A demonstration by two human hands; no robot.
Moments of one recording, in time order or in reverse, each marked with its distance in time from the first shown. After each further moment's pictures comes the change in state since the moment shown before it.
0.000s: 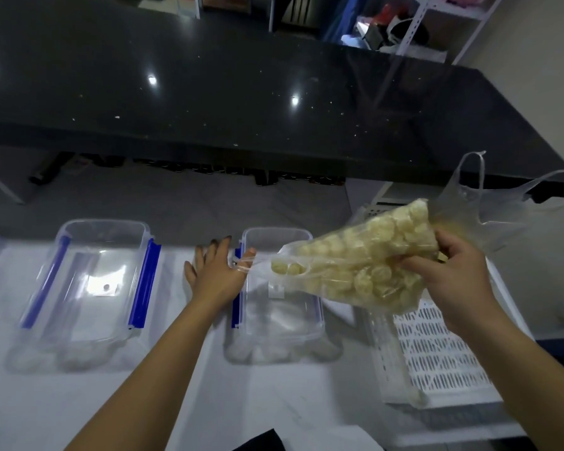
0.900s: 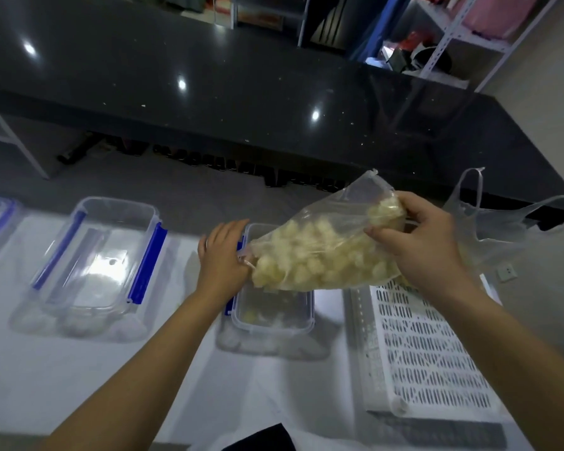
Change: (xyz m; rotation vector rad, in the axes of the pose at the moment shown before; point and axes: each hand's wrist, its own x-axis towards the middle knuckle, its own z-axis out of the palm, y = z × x) left_hand -0.029 0.024 -0.010 -0.153 0.293 0.315; right_hand 0.024 -0.038 0.021 -0.110 -0.168 -0.228
